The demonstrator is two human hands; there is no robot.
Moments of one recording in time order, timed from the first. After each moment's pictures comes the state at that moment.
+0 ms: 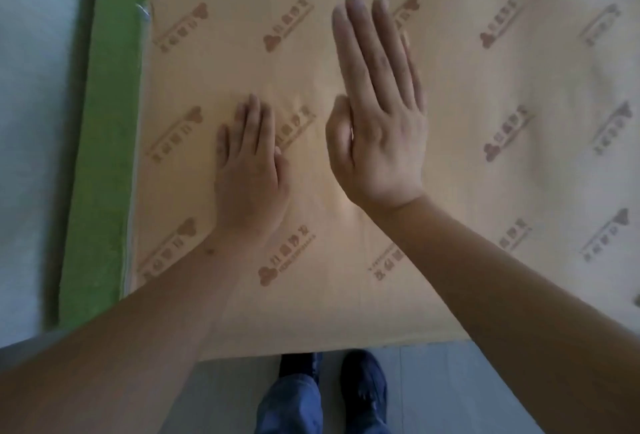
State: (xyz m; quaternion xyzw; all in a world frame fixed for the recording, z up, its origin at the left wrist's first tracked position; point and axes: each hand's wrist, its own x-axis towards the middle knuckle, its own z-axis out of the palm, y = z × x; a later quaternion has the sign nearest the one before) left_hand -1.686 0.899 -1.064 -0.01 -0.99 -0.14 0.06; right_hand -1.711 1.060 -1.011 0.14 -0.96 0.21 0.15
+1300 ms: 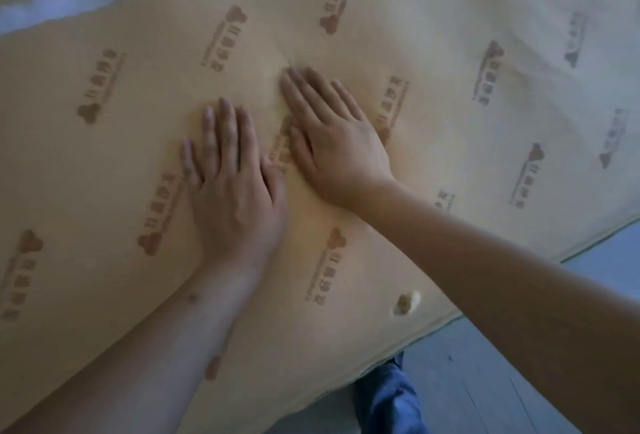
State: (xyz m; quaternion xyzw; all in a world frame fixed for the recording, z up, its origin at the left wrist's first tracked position) left_hand -1.728 1.292 -1.057 -0.16 -0.98 -0.10 0.05; right_hand -1.734 1.437 -1.024 0.02 -0.98 0.18 0.12
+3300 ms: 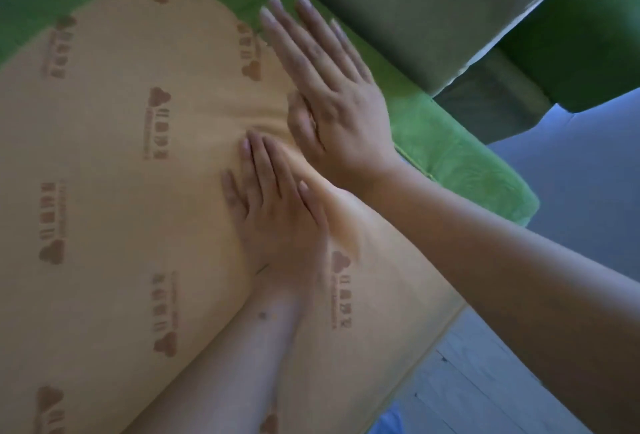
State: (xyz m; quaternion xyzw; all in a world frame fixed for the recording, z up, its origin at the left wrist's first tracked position) left_hand -1.725 1.925 -1.069 -0.29 -0.95 -0.06 0.00; right_hand -1.731 2.063 -1.027 -0.15 -0.95 0.18 0.18
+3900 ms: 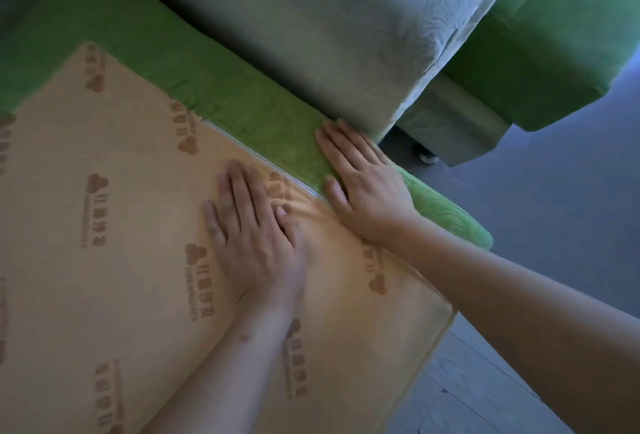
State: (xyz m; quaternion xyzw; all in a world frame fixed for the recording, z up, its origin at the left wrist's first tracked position) left_hand -1.723 1.988 -1.071 -0.30 -0.95 -0.05 0.01; right_hand -1.655 2.140 -1.048 -0.24 -0.95 0.21 0.05
